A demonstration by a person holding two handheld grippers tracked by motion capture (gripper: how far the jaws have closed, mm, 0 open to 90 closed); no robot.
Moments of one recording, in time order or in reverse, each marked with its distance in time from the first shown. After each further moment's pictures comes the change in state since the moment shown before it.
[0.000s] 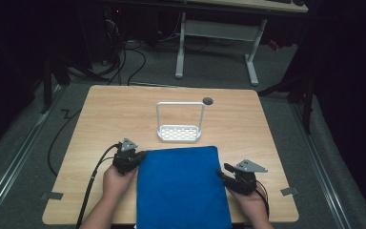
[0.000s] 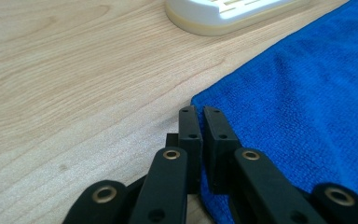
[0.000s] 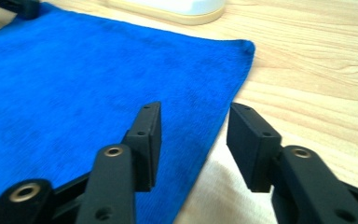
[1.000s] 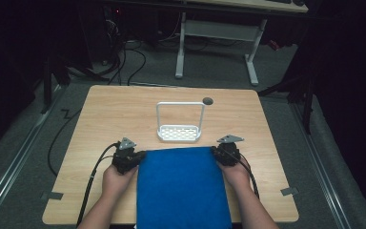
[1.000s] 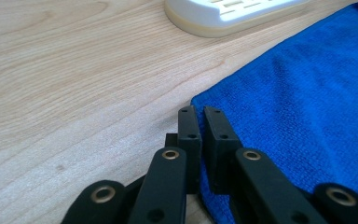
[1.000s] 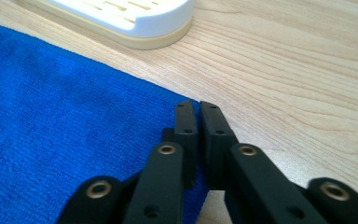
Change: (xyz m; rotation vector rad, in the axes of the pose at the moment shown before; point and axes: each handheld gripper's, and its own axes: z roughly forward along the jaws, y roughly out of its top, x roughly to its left) left arm 0.003 0.001 0.001 -0.003 -0.020 -0.025; right arm -0.019 0.056 0.079 0.163 -0.092 -0.031
